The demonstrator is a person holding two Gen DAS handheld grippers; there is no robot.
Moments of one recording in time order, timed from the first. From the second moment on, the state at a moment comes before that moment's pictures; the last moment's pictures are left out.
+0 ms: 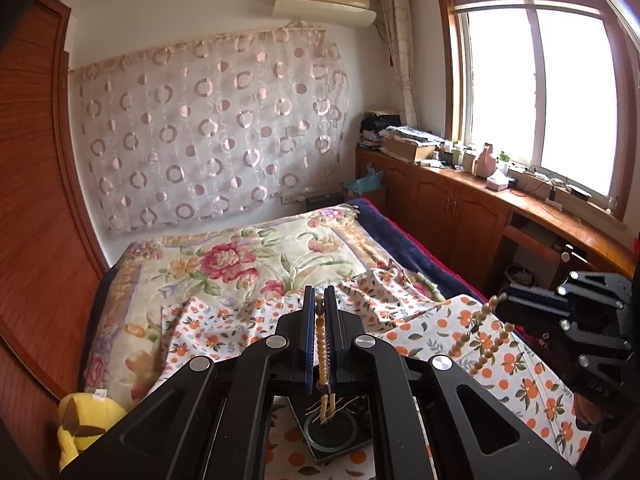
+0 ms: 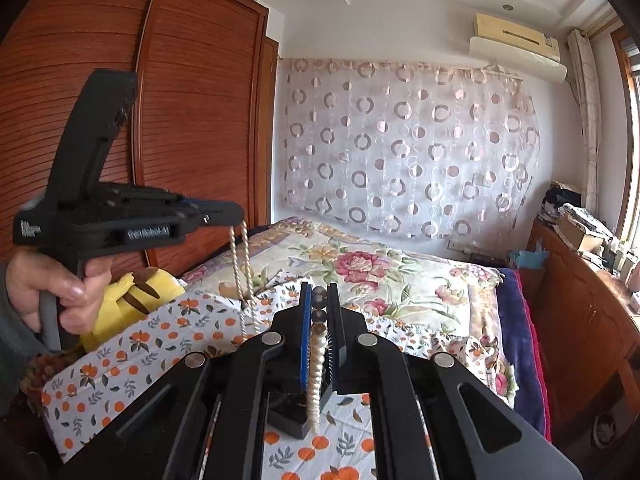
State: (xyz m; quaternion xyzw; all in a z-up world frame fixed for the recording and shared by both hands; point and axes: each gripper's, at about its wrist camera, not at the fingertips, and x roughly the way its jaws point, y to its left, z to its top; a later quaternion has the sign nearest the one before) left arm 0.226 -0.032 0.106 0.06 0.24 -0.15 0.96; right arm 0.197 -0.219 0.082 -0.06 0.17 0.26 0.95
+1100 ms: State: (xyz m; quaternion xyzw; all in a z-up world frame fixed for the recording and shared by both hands) left arm 0.171 0.020 -0.061 0.03 0.36 -0.13 0.92; right arm 0.206 -0.189 0.005 -0.10 0.26 0.27 0.92
